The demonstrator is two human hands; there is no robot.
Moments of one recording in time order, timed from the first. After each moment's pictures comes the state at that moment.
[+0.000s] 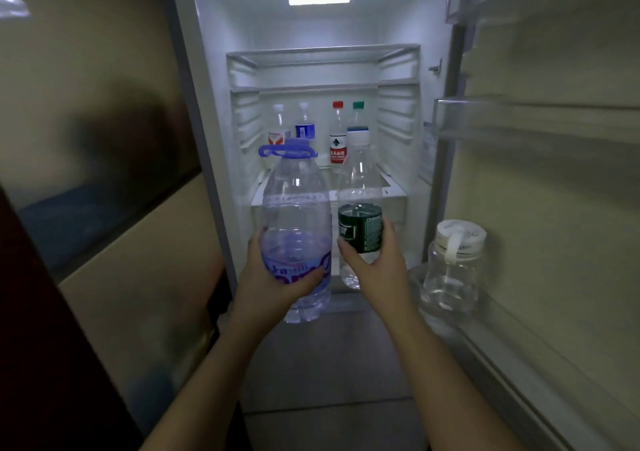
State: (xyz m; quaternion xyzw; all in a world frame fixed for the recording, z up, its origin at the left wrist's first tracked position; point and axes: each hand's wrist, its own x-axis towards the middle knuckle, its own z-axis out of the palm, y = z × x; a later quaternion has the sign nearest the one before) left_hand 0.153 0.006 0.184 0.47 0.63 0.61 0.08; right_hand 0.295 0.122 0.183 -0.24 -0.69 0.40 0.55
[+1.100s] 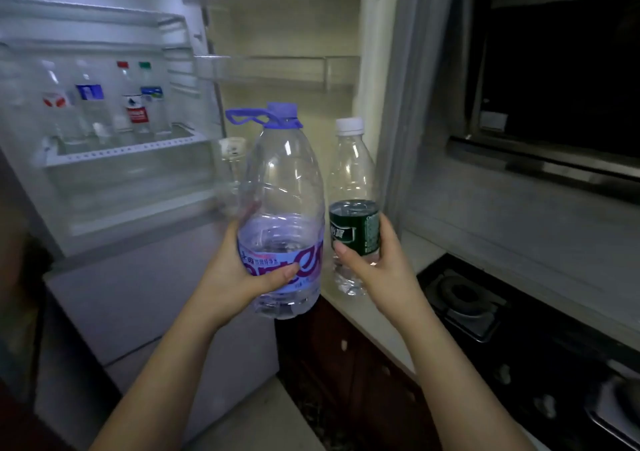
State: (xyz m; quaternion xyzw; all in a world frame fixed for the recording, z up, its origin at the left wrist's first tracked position) left_hand 0.402 -0.200 0.175 0.66 0.39 0.53 0.37; right_hand 0.626 -0.206 0.166 -0.41 -0.61 0.33 0.59
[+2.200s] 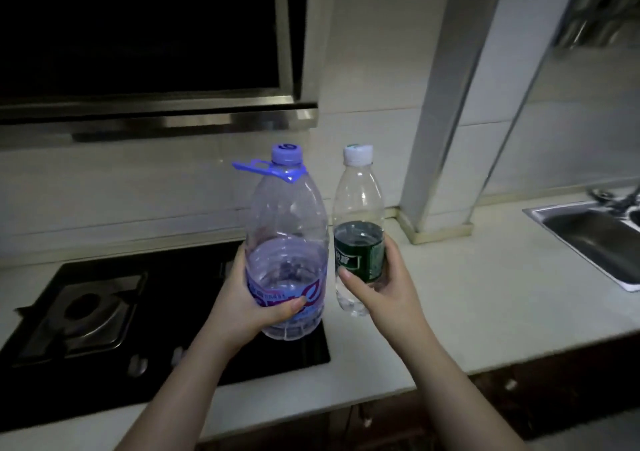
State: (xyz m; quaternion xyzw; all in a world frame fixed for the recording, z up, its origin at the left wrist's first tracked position) left_hand 1.007 -0.370 0.073 0.75 0.04 0.22 0.62; right_hand 1.104 -0.572 0.069 -0.66 -0.26 0.02 0.71
